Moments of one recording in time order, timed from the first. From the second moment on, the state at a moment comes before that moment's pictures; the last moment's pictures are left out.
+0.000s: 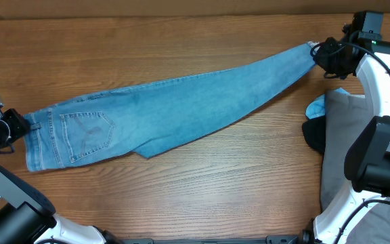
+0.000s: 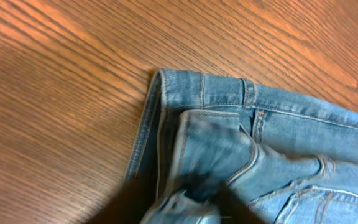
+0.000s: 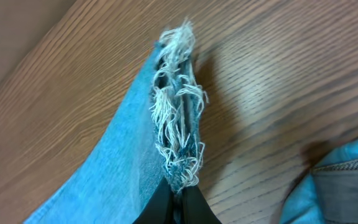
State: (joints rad) left arm 0.79 1.83 1.34 -0.69 0.32 0.12; right arm -0.22 2.04 1.73 -0.75 -0.23 0.41
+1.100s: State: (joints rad) left arm 0.44 1.69 1.48 -1.04 0.42 0.27; right arm 0.19 1.88 1.62 -1.09 -0.58 0.51
